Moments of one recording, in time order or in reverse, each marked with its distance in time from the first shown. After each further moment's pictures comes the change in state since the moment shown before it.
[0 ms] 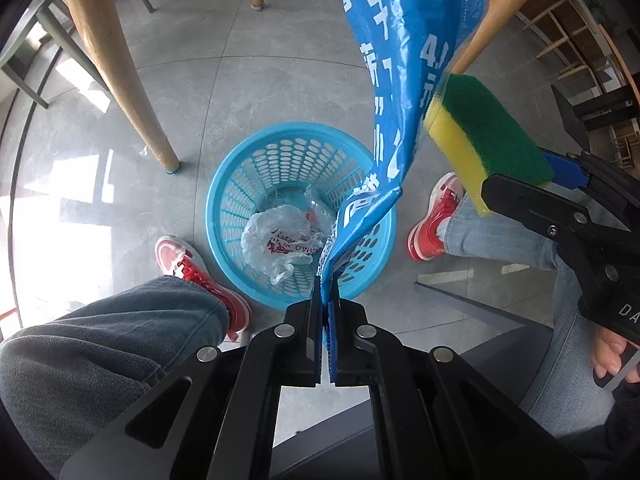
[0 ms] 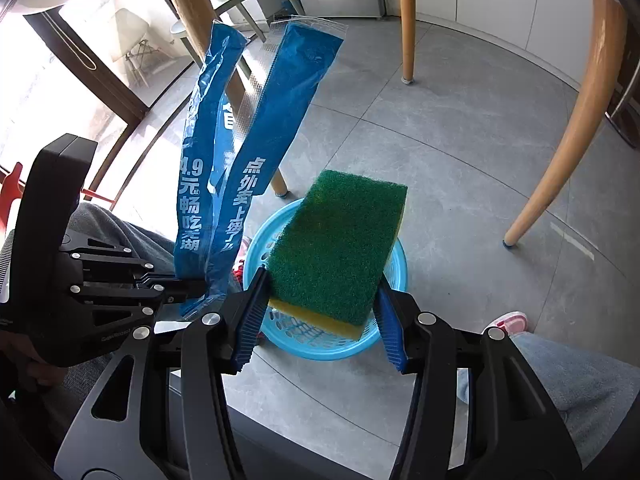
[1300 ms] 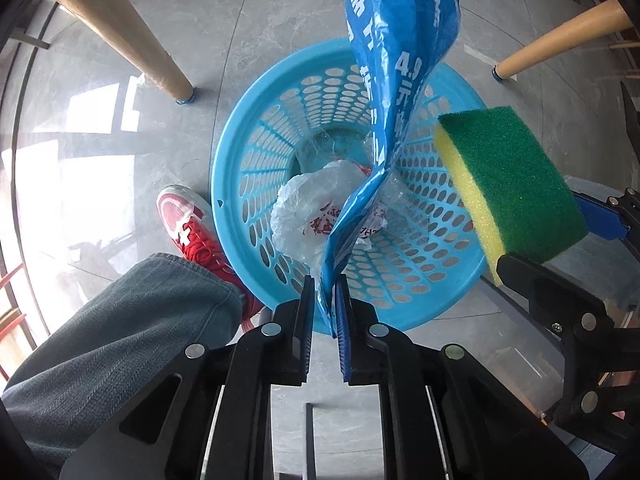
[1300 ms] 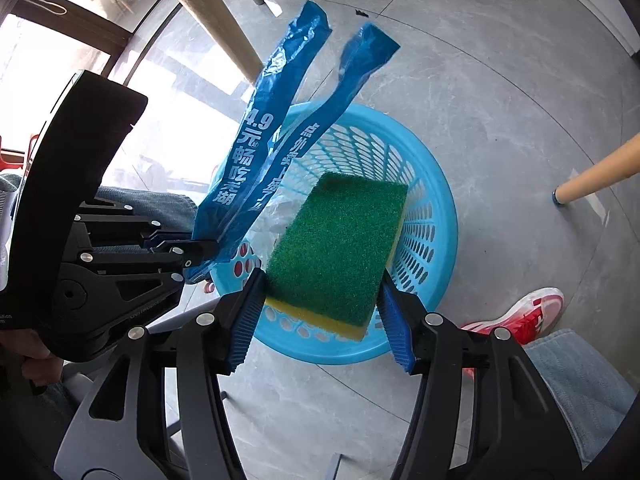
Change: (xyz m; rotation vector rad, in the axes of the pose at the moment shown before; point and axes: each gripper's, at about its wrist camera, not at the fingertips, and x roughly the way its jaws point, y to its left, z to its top) left arm 0.129 0.048 0.047 -0.120 0.265 0.118; right arm 0.153 -0.012 0.007 -0.006 0.325 0.033
